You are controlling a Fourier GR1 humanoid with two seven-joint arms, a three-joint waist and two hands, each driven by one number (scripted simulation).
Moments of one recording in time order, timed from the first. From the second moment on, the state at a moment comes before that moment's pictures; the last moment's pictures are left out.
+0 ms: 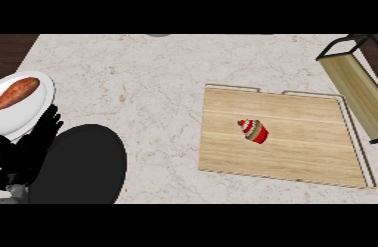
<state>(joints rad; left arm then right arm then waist) 0.01 0.43 0.03 -1.37 0.22 0.03 0.05 -1.28 -0.50 -0.47 -0.98 1.69 0.18 1.03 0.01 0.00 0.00</state>
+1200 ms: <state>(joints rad) 0.00 0.38 0.05 -1.42 0.17 0.03 0.09 -1.09 -0.69 -0.61 -0.77 1.55 -0.06 1.00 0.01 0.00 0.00</state>
